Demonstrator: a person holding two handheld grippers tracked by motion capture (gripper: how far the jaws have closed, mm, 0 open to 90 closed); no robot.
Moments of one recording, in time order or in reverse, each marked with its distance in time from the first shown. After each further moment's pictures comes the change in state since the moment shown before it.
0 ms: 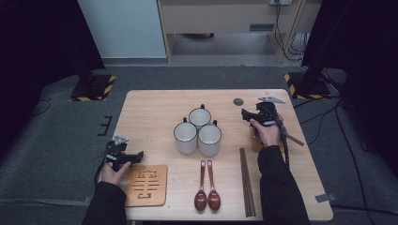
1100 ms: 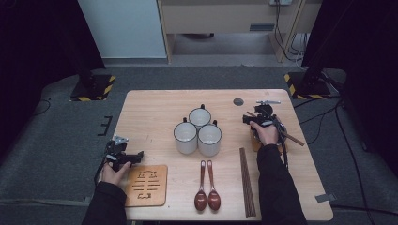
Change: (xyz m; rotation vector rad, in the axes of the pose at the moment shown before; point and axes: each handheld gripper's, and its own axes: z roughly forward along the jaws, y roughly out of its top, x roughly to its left) left arm 0.000 0.000 0.000 0.000 0.000 0.000; right arm -0.017 -0.019 0.037 0.170 -0.071 0.019
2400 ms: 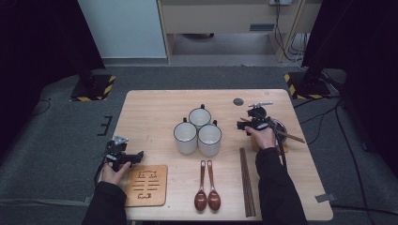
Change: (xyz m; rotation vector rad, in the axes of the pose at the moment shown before) left arm 0.000 0.000 0.000 0.000 0.000 0.000; right arm 0.027 -0.004 -0.019 0.097 0.052 -0.110
